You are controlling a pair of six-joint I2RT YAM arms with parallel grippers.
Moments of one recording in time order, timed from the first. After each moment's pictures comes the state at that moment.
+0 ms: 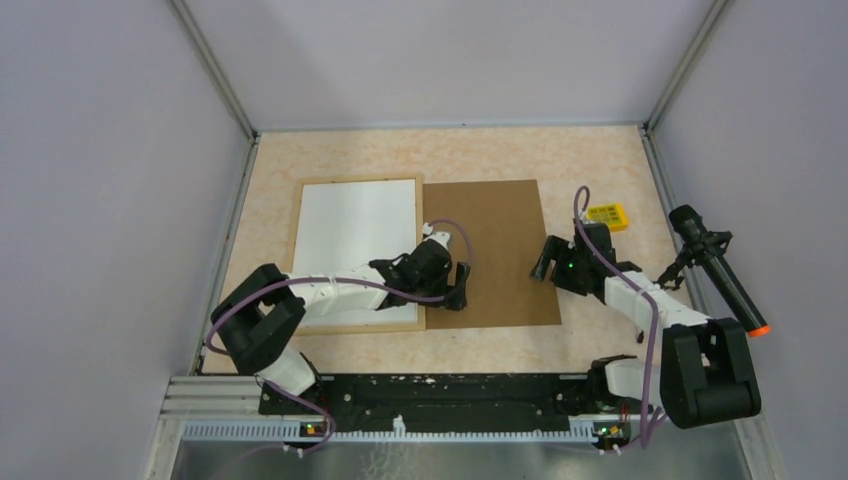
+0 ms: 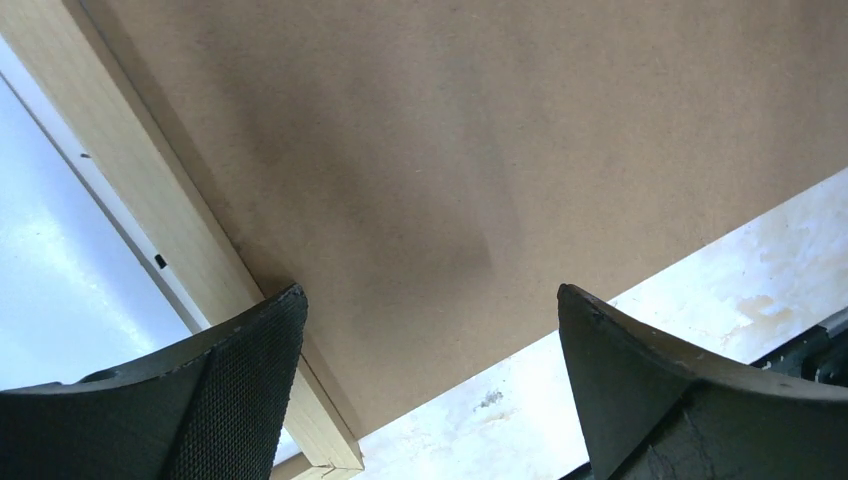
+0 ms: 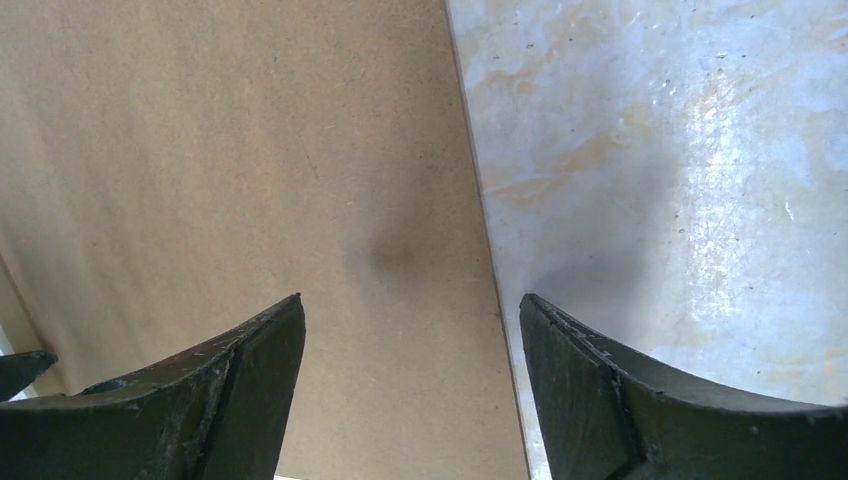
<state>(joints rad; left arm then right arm) -0.91 1.57 0.83 -0.16 -0.03 -0.67 0.17 1.21 0.51 -0.23 -0.11 0.48</state>
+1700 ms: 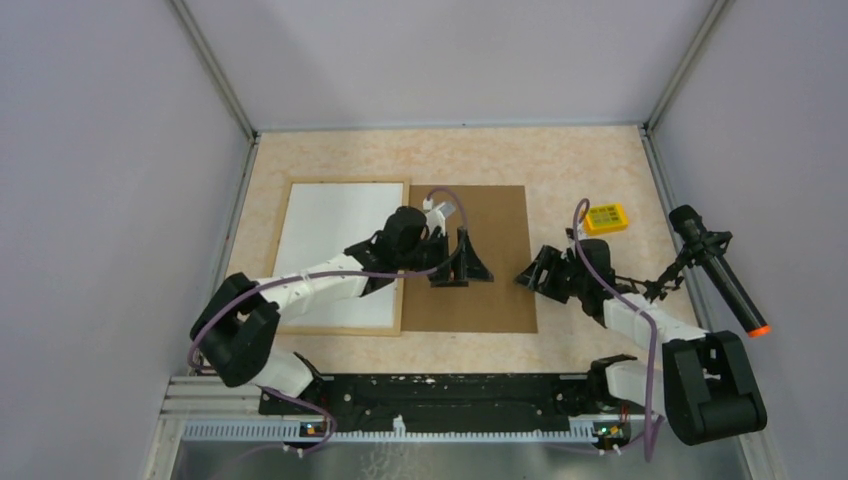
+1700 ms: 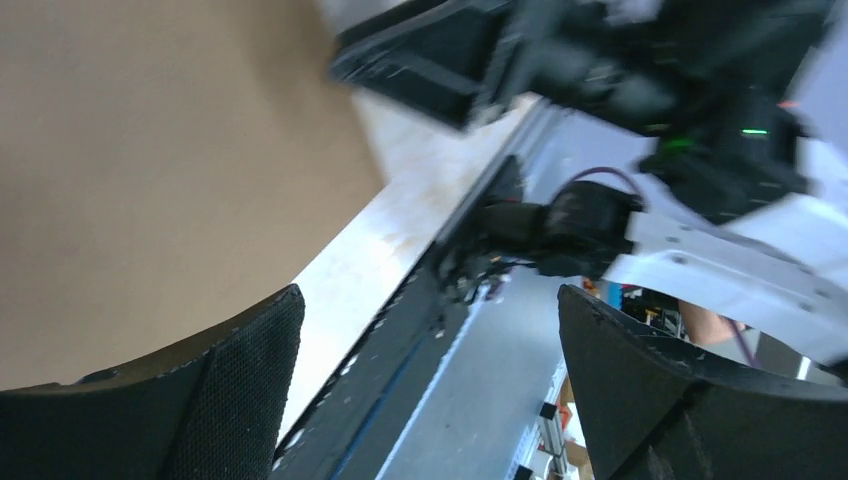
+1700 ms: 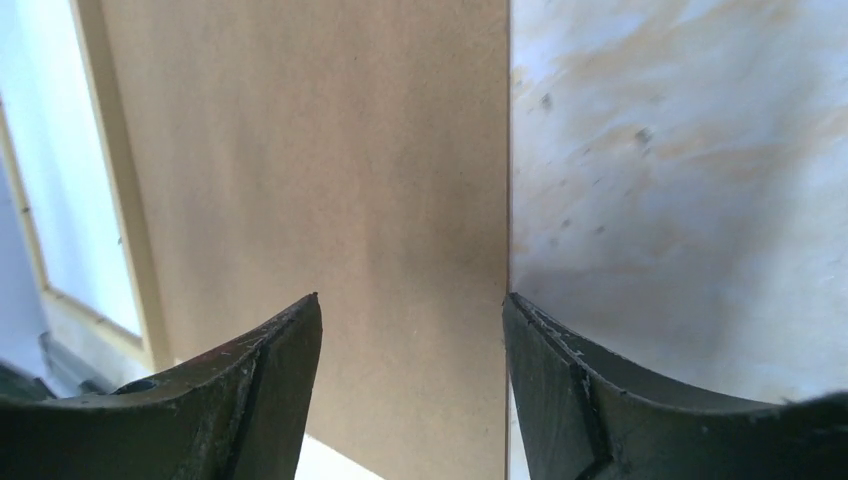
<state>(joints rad) -0.76 1.50 0.85 0.08 0.53 -0.92 0.19 1.14 0.34 0.06 -0.32 0.59</state>
